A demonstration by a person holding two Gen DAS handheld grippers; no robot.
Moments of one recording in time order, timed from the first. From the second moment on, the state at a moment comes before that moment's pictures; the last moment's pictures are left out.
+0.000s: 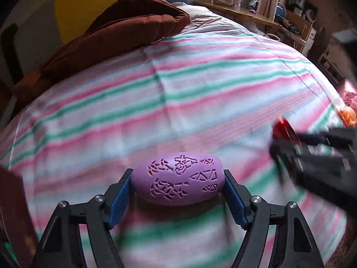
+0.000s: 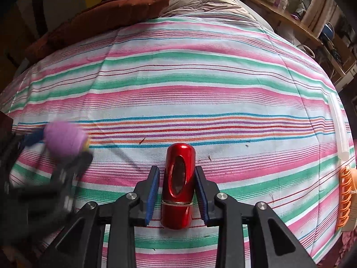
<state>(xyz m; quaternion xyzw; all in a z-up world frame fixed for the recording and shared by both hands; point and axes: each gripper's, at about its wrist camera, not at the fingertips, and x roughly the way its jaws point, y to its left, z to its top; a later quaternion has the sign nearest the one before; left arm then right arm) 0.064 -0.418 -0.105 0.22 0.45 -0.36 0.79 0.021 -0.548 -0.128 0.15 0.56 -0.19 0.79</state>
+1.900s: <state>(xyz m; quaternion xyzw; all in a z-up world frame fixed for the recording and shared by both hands) -0.048 -0.306 -0.053 0.15 0.37 -0.38 0.84 0.018 -0.519 -0.126 0.09 0.51 -0.19 0.83</state>
